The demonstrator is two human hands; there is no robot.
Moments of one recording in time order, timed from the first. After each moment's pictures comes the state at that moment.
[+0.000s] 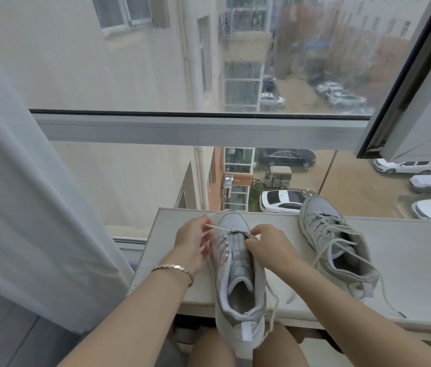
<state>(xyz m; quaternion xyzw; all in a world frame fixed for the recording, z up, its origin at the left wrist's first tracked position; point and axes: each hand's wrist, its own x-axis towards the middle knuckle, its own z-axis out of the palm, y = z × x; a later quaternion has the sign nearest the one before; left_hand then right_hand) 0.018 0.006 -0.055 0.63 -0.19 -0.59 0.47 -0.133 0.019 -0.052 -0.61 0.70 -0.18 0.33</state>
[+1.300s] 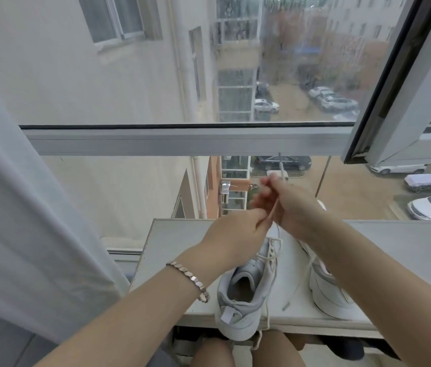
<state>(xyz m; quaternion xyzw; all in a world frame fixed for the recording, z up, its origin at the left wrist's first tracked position) -0.037 0.025 0.017 0.51 -0.81 -0.23 0.19 -0.159 -0.008 0.031 -0.30 0.44 -0.52 0.67</state>
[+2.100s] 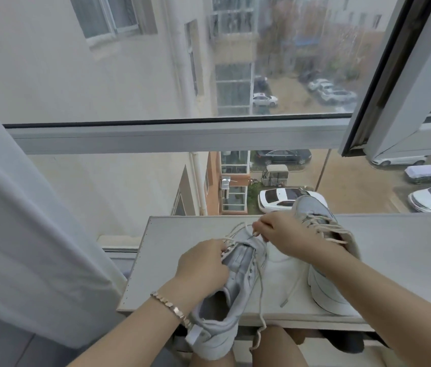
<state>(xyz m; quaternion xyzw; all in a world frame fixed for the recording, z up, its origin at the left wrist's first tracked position) -0.004 0.036 -0.044 0.65 -0.72 -0.23 0.05 -0.180 -0.002 -0.027 -0.72 0.61 -0.14 0.29</state>
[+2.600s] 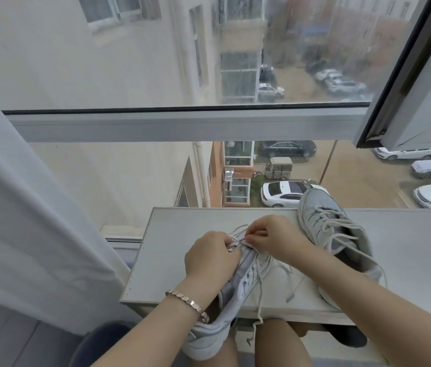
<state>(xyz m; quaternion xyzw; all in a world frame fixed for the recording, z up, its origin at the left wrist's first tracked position) -0.014 0.038 -0.054 0.71 -0.65 -0.22 0.15 -0.162 -0.002 -0.060 -0.73 0.59 -0.19 0.29</state>
